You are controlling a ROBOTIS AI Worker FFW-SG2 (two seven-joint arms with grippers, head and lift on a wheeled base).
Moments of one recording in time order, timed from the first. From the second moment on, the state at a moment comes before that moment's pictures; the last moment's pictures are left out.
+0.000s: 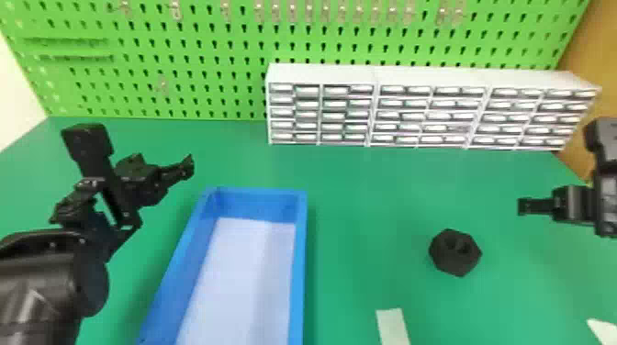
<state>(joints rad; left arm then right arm) -0.16 0.13 0.16 -1.69 0.20 0.43 -0.30 -0.46 -0.30 -0.20 -1.73 0.13 1.57 0.35</state>
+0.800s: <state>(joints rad) -0.17 0.13 0.15 -1.69 0.19 0.44 -0.30 -0.52 -0.22 -0.12 -1.61 0.19 1.50 0.35</state>
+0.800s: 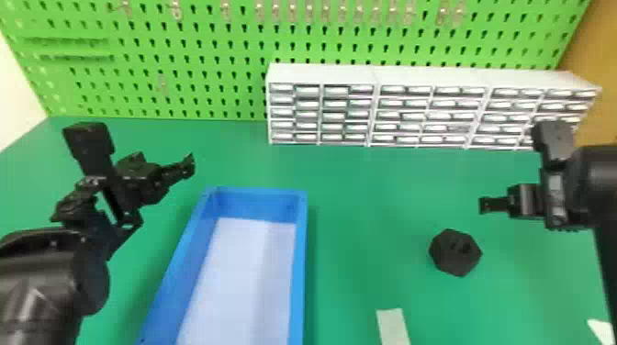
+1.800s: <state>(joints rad) -0.17 0.13 0.15 -1.69 0.19 0.44 -0.30 -0.52 -0.22 -0.15 -1.48 0.18 1.52 0.35</state>
